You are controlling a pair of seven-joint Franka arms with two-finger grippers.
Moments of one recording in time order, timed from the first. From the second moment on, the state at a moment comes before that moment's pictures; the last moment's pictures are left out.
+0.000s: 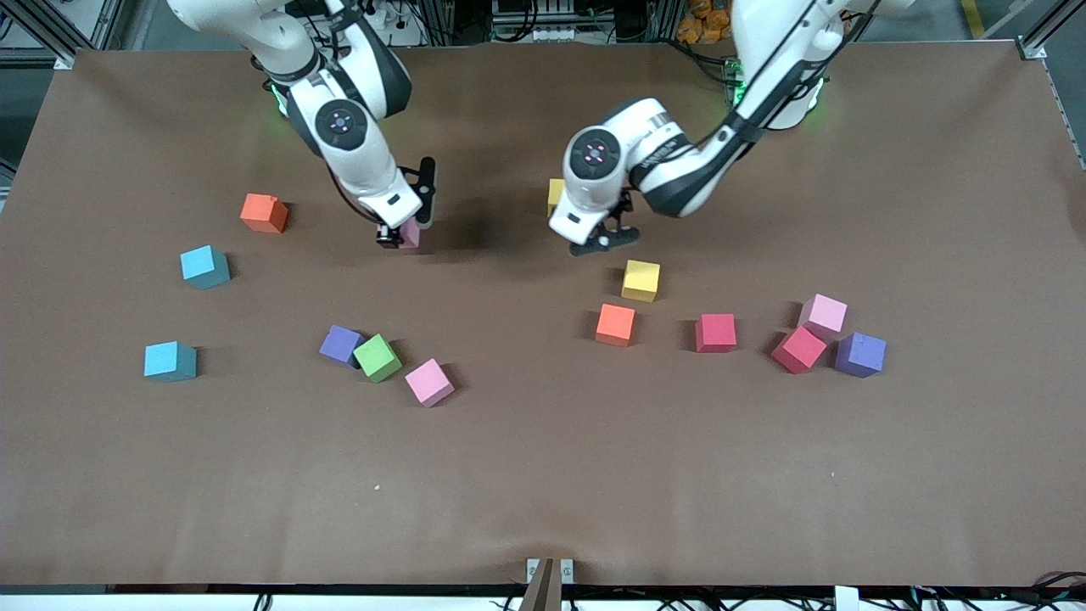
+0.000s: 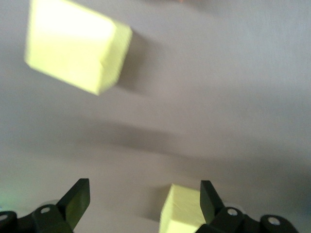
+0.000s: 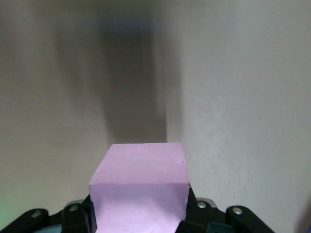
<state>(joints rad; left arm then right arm) -0.21 0.47 -0.63 -1.98 0.16 2.18 -1.12 0.62 0.04 0.02 -2.51 0.00 2.48 -0.95</state>
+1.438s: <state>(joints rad) -0.03 0.59 -0.63 -1.99 0.35 2.31 -0.73 0.96 0.29 0.05 -2.26 0.03 2.50 -0.52</state>
